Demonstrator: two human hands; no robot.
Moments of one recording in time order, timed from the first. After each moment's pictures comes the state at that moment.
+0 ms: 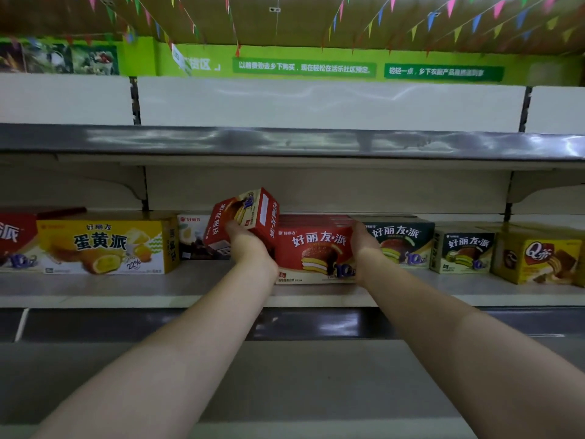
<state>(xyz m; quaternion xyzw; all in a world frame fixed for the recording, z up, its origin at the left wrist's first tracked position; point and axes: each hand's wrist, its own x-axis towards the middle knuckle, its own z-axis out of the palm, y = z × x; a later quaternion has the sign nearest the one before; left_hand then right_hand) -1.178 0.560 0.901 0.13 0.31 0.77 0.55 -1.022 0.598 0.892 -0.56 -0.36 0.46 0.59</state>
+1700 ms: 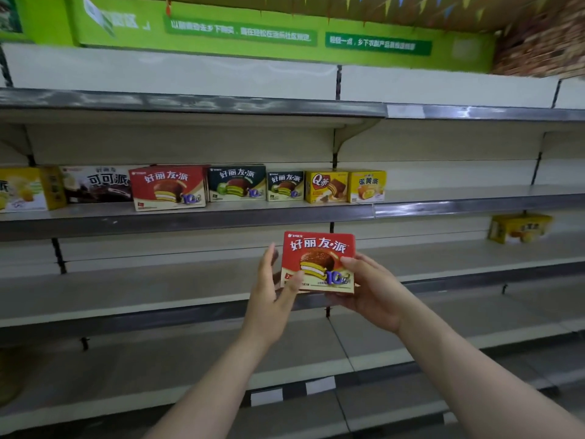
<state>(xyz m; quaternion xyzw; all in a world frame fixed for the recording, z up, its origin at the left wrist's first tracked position) -0.882 0.279 0.739 0.68 0.38 0.54 0.32 -0.696 0.265 0.772 -0.38 -0.42 0.59 0.57</state>
